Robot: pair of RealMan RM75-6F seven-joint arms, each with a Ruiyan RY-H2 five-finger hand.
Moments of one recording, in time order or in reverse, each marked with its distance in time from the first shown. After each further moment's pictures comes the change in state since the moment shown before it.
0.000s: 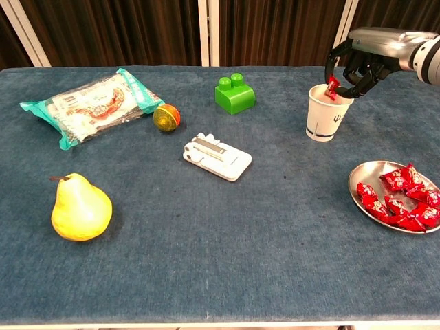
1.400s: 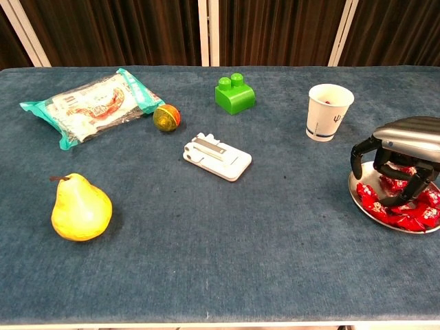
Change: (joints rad) left arm 0.005 -0.001 0.002 -0.003 0.012 0.018 -0.003; right arm -0.181 0.087 -0.260 -0.185 -0.279 0.095 -0.035
